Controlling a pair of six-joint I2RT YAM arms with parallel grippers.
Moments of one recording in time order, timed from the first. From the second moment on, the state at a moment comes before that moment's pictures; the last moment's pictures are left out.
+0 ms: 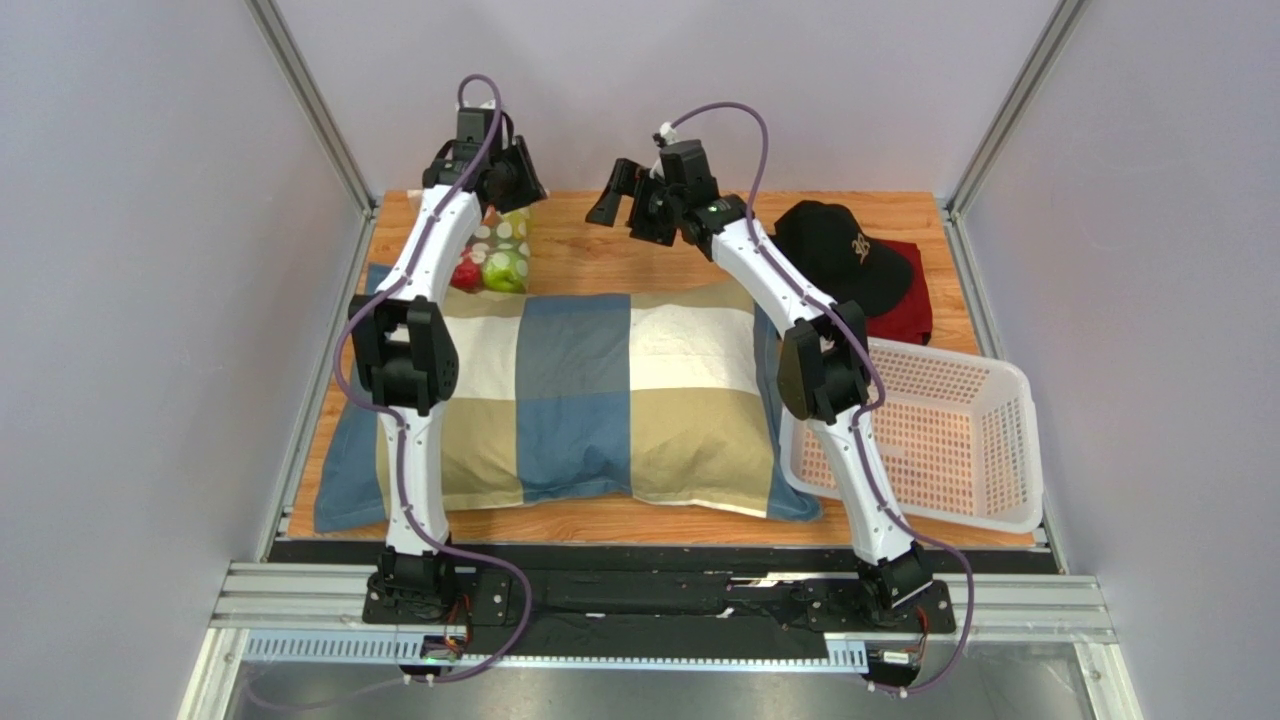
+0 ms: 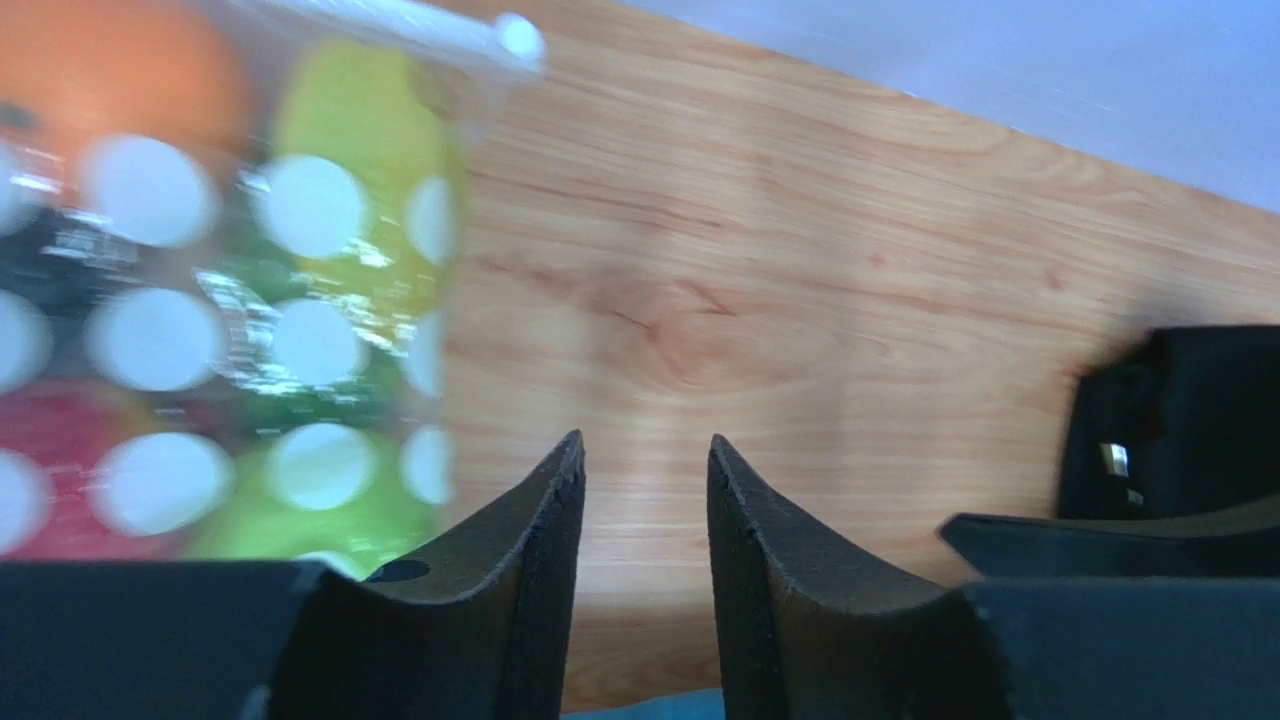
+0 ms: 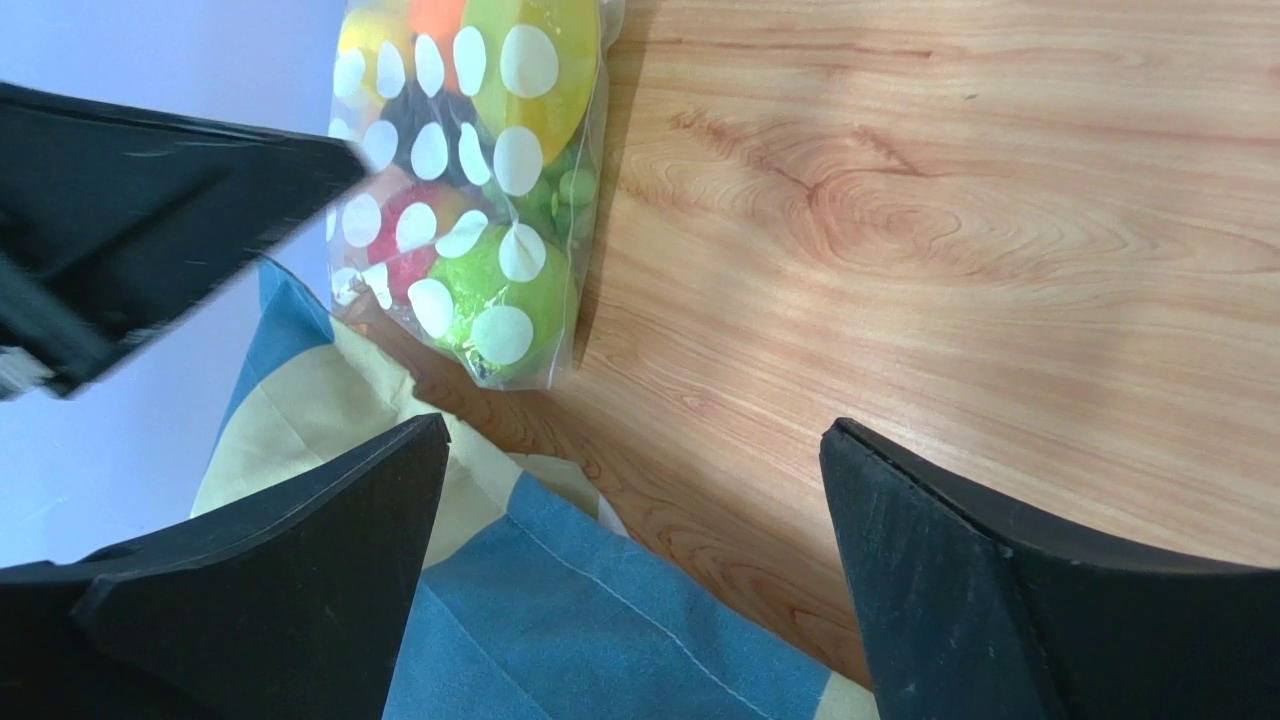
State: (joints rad) left arm -0.13 2.26 2.21 -0.60 0.12 -0.45; right arm 0.48 2.50 2.42 -0.42 -0.28 0.67
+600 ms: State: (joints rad) left arm 0.27 2.19 2.14 -0.72 0.03 -0.60; right arm 0.47 2.45 2.35 -0.40 -0.35 0.67
